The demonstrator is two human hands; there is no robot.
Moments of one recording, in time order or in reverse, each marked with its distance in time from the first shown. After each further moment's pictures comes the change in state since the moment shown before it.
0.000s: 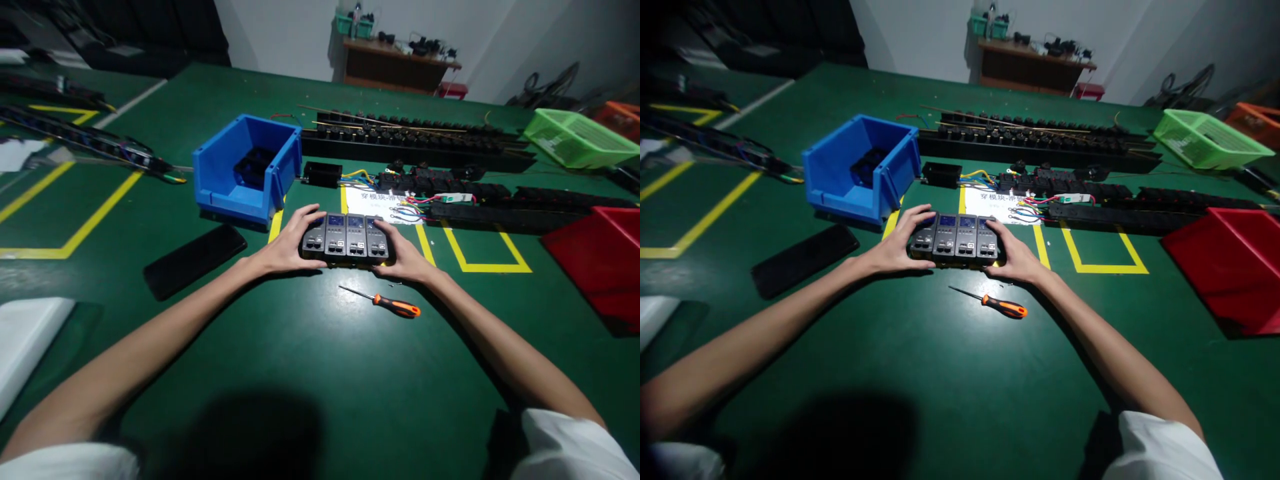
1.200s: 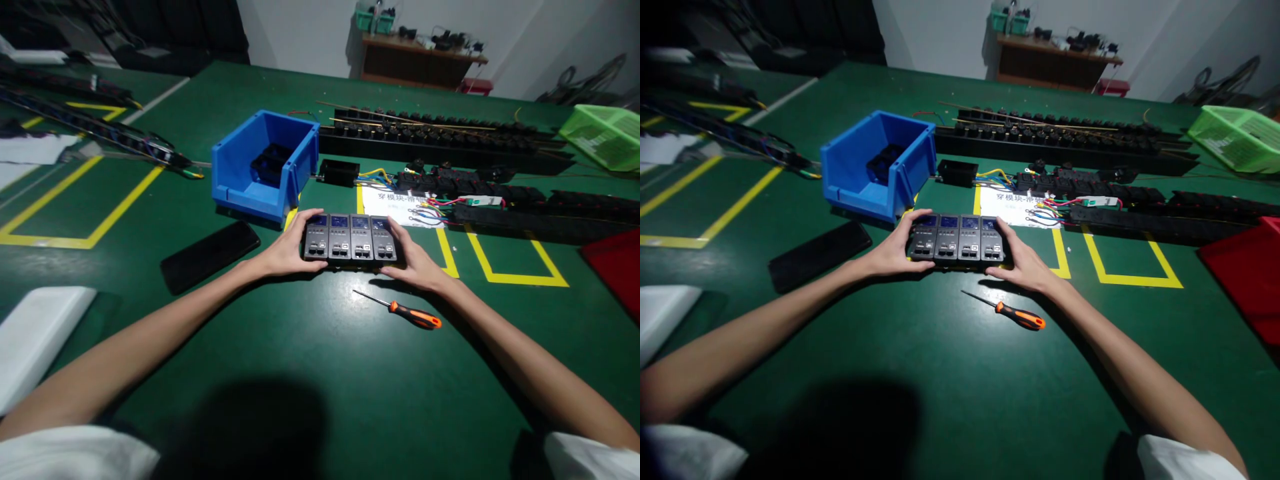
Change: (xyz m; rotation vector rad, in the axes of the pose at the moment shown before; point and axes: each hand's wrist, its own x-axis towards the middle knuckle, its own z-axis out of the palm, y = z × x) left_hand -0.021 -0.003 -0.008 -0.111 0.037 -0.156; right_hand 0.010 -0.012 0.011 0.090 -0.037 0.031
